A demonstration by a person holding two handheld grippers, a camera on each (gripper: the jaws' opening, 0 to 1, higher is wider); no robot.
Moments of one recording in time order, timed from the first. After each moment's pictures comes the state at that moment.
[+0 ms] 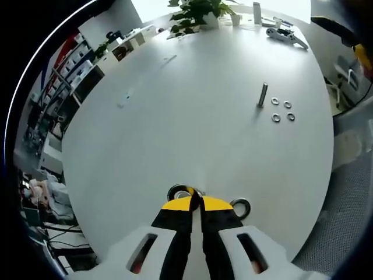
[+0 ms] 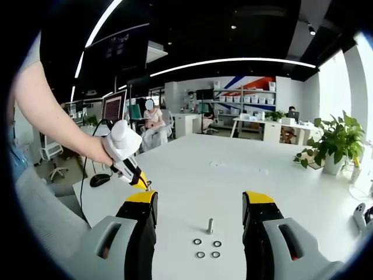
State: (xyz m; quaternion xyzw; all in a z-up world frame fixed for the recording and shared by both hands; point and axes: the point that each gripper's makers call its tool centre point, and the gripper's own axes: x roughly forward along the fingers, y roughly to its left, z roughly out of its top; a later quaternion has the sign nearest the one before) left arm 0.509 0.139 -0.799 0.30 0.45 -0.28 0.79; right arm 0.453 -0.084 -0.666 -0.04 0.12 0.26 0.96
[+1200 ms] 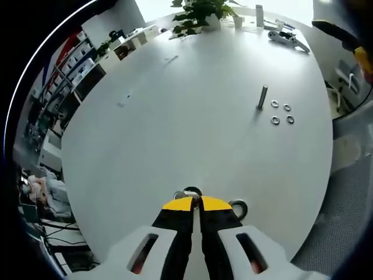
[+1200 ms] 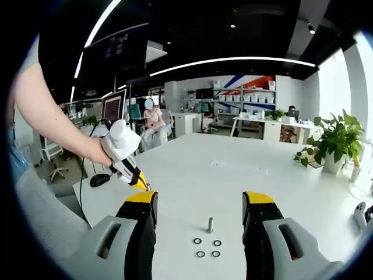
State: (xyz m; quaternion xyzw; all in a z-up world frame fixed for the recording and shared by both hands) left arm 0.506 0.136 -0.801 0.29 0.45 -0.28 0.80; right arm 0.453 -0.085 -0.668 -0.03 0.12 0.25 0.96
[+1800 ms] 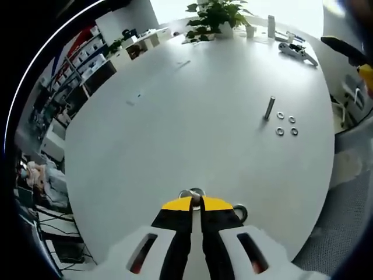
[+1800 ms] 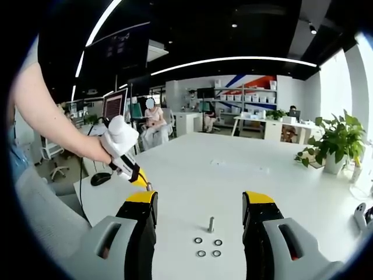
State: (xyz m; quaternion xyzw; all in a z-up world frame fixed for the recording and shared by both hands) left arm 0.508 0.142 -0.790 0.24 0.44 -0.25 0.83; right arm 0.452 -0.082 -0.669 -0.04 0.13 0.26 0.96
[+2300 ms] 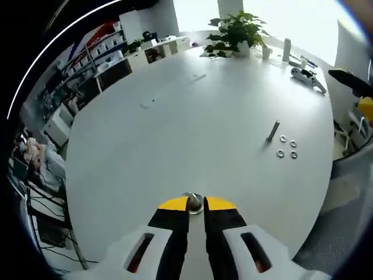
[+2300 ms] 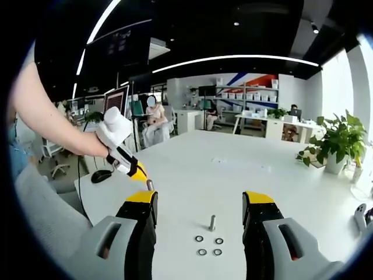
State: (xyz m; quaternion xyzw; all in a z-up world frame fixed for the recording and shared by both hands) left arm 0.507 0.144 -0.770 0.16 0.40 -0.22 0.87; right arm 0.452 -0.079 -0.673 -0.04 0.13 0.26 0.95
